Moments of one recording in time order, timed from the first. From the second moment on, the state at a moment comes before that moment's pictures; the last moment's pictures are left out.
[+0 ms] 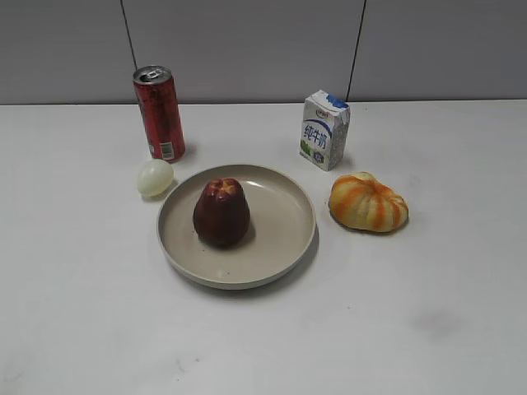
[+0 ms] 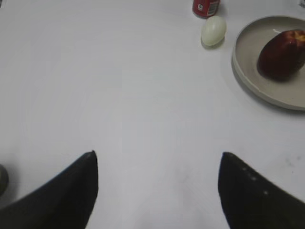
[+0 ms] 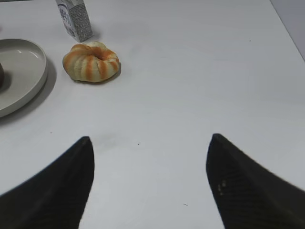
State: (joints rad) left arm -0.21 0.36 -0.68 0.01 1.12 -0.02; right arm 0.03 -0.01 -0.49 0.04 1.05 0.05
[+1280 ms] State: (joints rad) left arm -0.14 -0.01 -0.50 -0.03 1.04 0.10; right arm 0.03 -0.01 -0.49 0.04 1.05 0.04
